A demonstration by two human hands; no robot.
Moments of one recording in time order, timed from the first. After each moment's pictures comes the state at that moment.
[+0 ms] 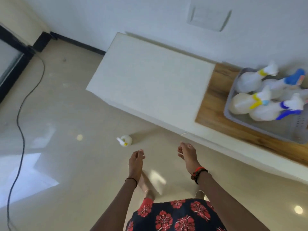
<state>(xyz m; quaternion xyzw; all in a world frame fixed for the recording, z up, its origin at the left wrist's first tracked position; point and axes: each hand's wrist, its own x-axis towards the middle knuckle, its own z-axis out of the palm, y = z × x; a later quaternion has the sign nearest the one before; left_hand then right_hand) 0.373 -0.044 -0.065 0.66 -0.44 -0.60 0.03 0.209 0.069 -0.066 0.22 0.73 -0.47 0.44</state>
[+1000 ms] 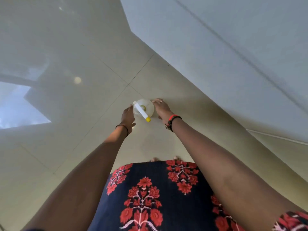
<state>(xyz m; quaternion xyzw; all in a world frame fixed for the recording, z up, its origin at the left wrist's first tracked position) 0.477 -0.239 -0.452 0.73 -0.26 -0.63 -0.01 0.339 -0.196 -0.454 -0.06 0.74 -0.25 0.62</state>
